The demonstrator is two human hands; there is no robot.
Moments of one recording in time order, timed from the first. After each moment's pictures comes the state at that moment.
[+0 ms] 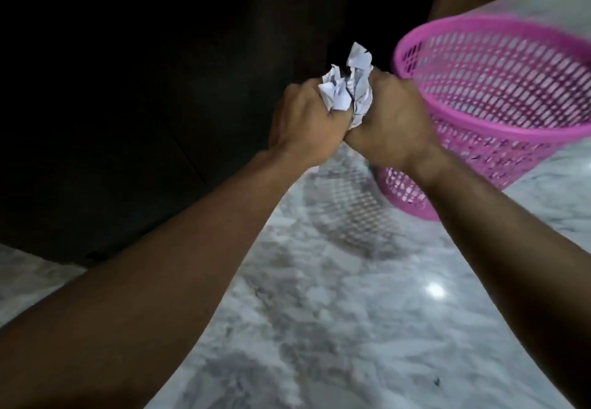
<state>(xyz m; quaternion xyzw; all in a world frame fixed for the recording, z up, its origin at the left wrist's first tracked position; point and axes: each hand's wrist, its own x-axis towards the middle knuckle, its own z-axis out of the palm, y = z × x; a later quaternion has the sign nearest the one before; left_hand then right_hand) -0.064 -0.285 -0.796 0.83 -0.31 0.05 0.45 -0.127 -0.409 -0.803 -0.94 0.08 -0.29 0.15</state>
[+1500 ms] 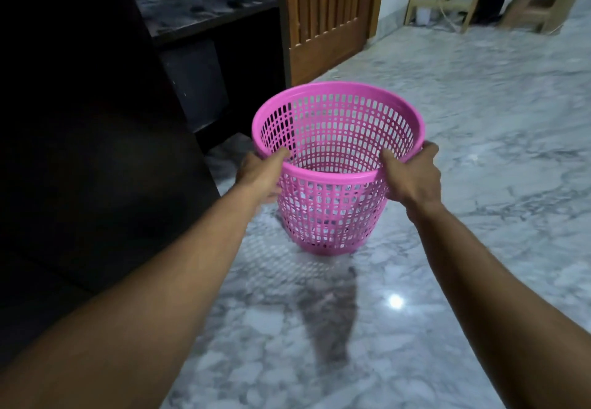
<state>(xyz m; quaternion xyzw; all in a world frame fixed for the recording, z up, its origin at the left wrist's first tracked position) -0.072 -0.444 -0.823 0.80 -0.14 -0.26 0.53 -0.271 -0.577 -0.822 -0.65 0.54 -0.32 0.42</state>
